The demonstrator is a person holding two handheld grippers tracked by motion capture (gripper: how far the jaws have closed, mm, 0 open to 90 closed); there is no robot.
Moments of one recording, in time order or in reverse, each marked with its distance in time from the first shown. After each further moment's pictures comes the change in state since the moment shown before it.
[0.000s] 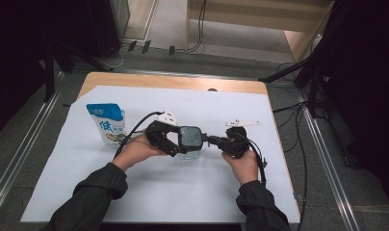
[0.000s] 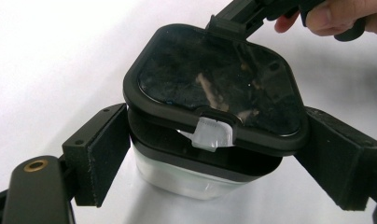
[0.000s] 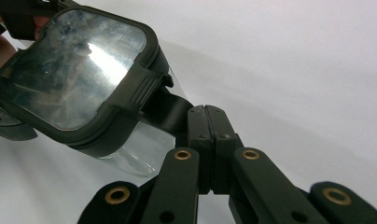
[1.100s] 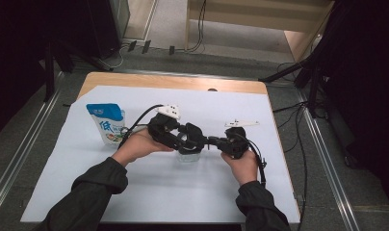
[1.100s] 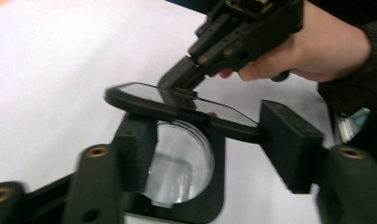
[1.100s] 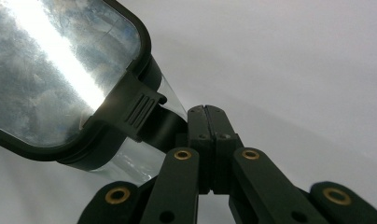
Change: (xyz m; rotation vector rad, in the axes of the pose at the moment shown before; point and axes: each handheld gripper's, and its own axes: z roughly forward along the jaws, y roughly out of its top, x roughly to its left) left arm -0.012 0.033 -0.018 -0.035 -0.135 0.011; right arm 0.001 -0.001 0.001 0.007 0.011 0.004
